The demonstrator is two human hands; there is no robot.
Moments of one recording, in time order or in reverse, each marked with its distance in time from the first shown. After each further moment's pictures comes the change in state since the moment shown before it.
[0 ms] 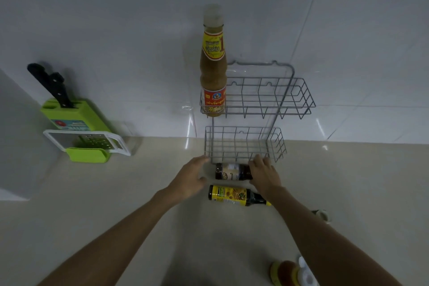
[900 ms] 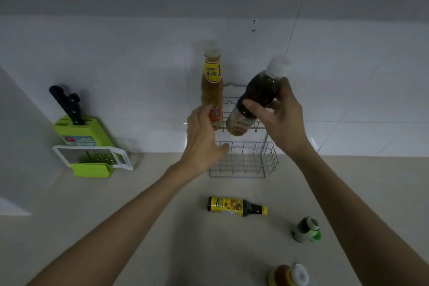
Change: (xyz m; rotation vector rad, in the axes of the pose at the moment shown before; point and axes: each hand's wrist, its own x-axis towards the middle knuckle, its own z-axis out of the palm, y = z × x) left_hand -0.008 0.116 -0.066 -0.040 0.555 0.323; right_hand -0.073 -0.031 -0.253 1.120 0.745 -0.227
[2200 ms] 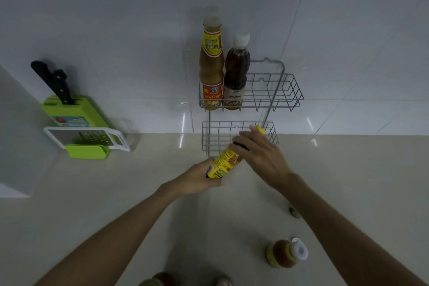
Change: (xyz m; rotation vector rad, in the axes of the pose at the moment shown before) left_hand -0.074 -0.088 0.044 -0.224 -0.763 -0.360; right_hand -0.087 0.125 0.027 -0.945 -0.394 -0.685
